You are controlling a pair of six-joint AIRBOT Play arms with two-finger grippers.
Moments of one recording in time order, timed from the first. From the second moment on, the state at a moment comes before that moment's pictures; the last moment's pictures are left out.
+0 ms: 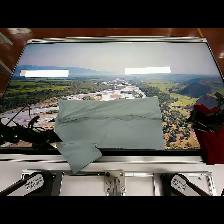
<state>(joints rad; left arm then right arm) 0.40 -1.16 0.55 1.05 -1.35 -1.30 -0.56 -1.20 0.99 -1.28 1.32 1.34</state>
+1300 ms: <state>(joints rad) 0.28 -1.16 0.42 0.97 -1.26 -1.29 -0.54 -1.19 0.97 -1.24 1.31 1.32</state>
